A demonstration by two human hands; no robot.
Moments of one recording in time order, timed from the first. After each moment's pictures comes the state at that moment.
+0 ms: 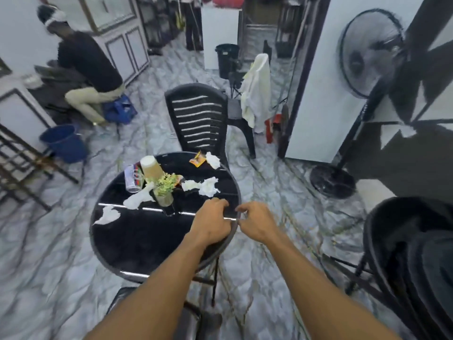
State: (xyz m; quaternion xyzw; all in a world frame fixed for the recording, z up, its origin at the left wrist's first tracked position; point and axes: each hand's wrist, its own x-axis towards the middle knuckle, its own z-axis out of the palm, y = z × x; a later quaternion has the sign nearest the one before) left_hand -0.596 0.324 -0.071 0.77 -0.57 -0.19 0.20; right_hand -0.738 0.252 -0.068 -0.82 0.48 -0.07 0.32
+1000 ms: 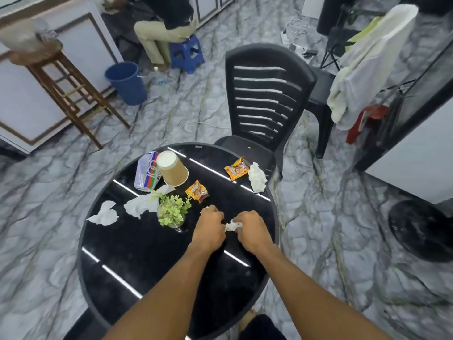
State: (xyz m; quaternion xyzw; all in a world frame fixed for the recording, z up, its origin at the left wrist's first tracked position) left_hand -0.445 0.160 -0.226 0.89 -0.39 -0.19 0.13; right_hand -0.546 0.047 -0.221 -0.91 0.28 0.07 0.30
